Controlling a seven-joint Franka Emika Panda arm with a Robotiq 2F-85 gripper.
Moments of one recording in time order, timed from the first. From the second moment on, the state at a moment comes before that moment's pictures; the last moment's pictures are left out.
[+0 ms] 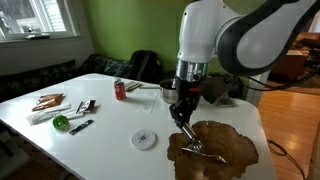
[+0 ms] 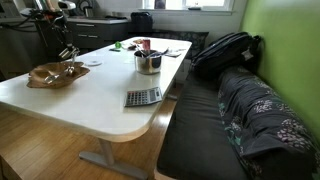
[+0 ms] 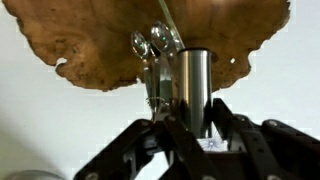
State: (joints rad) arm 0.41 0.23 0.15 -2.29 -0.12 2.64 0.54
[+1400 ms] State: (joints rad) arm 0.41 0.42 0.15 -2.21 -0.20 2.25 0.55
